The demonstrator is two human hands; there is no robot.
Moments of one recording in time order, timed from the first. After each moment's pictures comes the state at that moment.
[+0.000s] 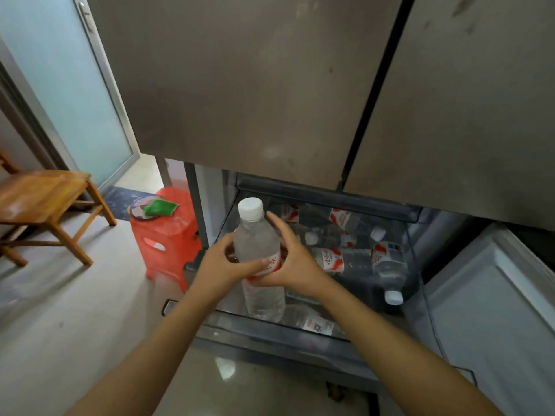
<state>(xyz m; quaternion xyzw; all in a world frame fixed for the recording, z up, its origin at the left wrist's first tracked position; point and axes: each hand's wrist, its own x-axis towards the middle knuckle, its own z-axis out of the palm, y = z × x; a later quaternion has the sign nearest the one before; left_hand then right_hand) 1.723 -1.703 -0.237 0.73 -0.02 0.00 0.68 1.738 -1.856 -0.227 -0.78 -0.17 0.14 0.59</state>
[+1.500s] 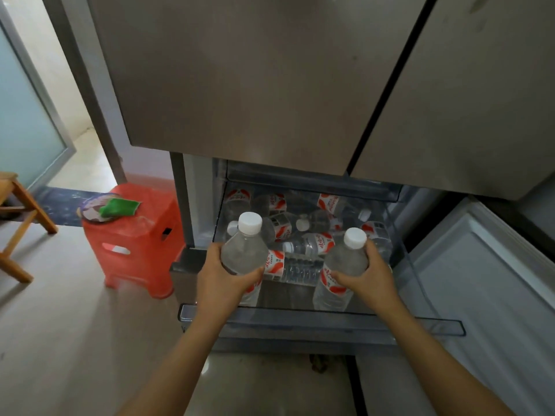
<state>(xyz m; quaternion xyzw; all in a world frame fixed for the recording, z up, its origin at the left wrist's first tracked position) 1.709 -1.676 -0.261 0.78 0.02 0.02 0.62 1.678 -1.907 -0.238 -0.86 0.14 -0.08 0.48</state>
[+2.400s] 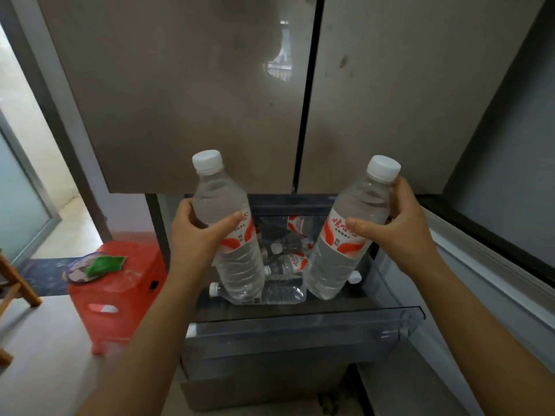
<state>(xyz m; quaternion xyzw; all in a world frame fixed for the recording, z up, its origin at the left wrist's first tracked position) 1.702 -1.693 -0.150 0.67 -0.08 0.09 0.74 1.624 -1.931 -0.112 -0.78 0.01 -0.27 0.56</state>
